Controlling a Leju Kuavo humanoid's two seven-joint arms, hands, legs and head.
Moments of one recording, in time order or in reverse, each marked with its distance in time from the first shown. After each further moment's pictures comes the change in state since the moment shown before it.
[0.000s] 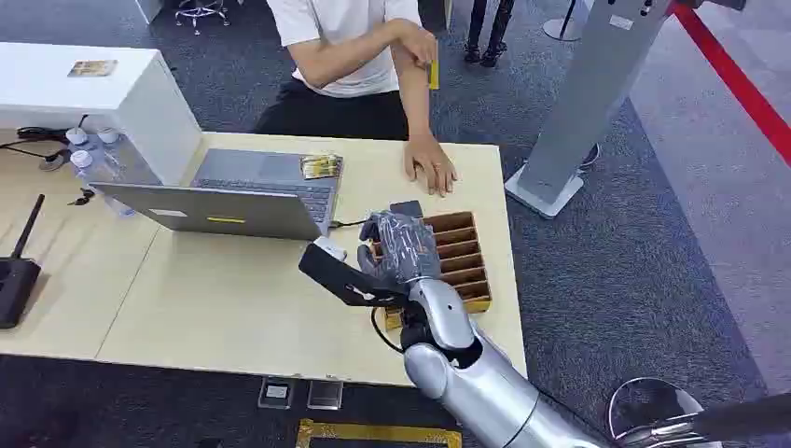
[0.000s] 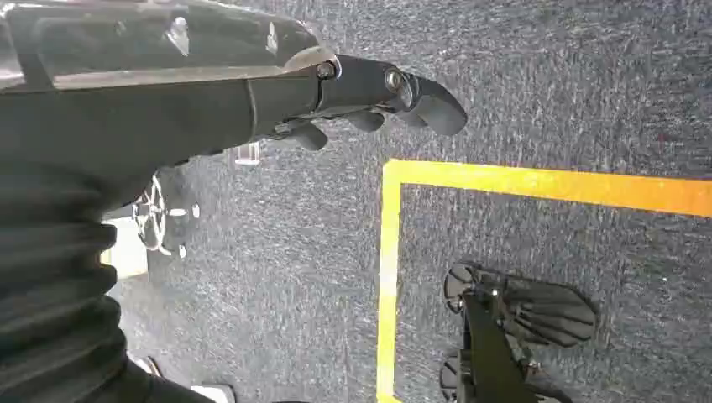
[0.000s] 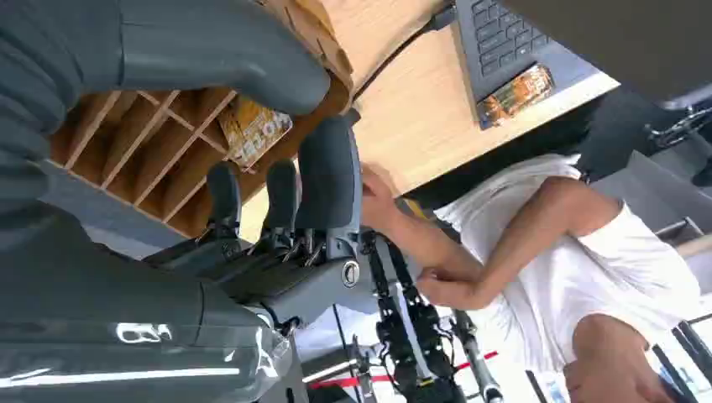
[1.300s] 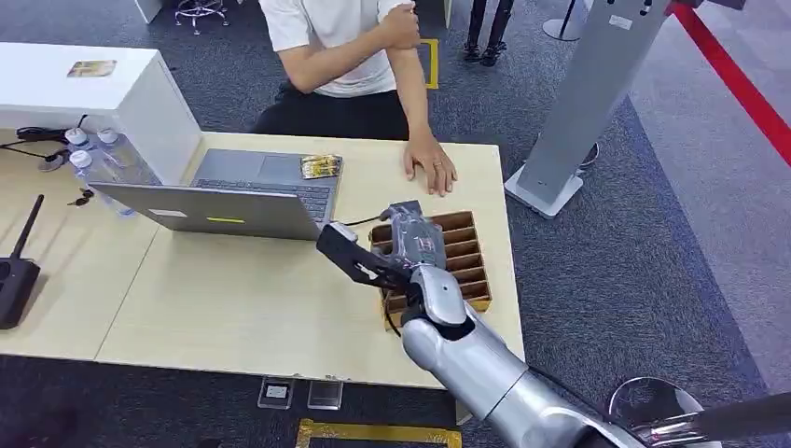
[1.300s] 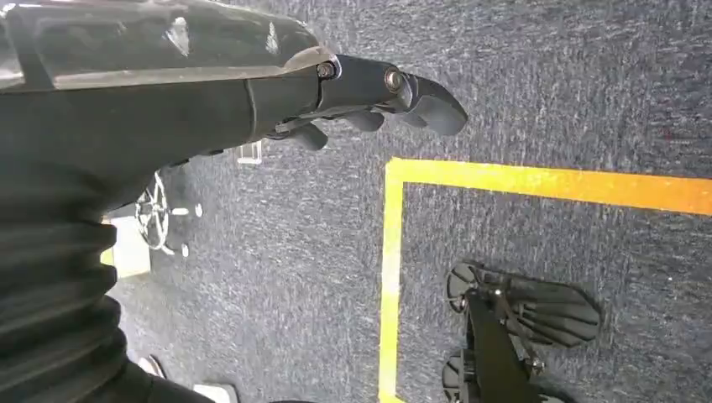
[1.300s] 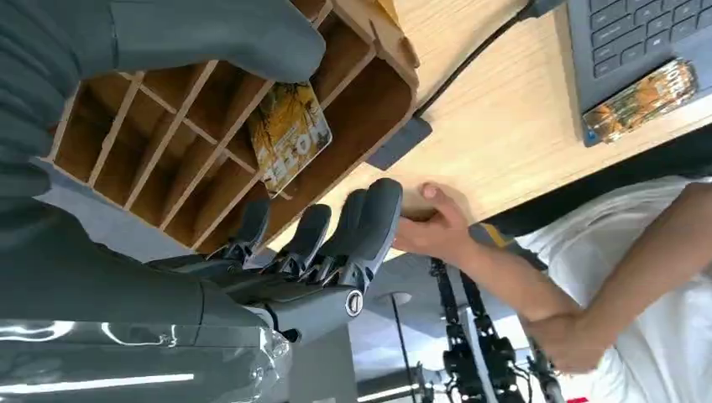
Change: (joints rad) left arm 0.002 -0.002 -0.008 0.000 0.007 0.002 0.003; right arm -0.102 0.045 0.007 0.277 -0.073 -0.048 0.061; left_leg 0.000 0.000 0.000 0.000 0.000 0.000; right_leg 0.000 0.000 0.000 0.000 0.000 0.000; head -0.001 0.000
